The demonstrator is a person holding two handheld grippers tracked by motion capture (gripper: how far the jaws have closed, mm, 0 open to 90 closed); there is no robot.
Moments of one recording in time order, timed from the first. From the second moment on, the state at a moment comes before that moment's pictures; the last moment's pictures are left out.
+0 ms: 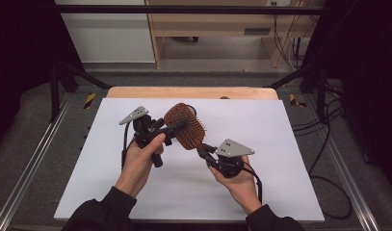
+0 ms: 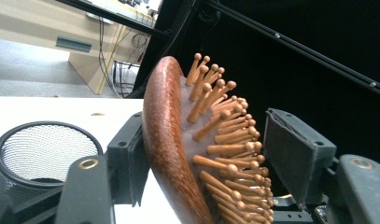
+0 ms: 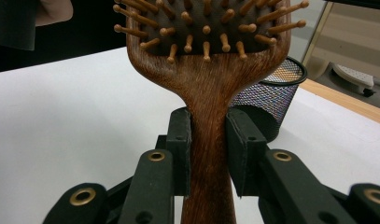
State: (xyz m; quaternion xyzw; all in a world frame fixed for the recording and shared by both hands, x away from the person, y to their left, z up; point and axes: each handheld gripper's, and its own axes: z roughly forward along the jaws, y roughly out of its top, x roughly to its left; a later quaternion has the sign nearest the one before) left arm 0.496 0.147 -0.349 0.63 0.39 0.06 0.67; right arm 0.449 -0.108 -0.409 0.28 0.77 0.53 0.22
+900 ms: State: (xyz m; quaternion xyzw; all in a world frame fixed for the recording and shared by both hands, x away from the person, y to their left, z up) left arm 0.486 0.136 -0.339 0.62 0.40 0.06 0.67; right arm 0.452 -0.104 -0.416 0.28 0.77 0.54 0.20
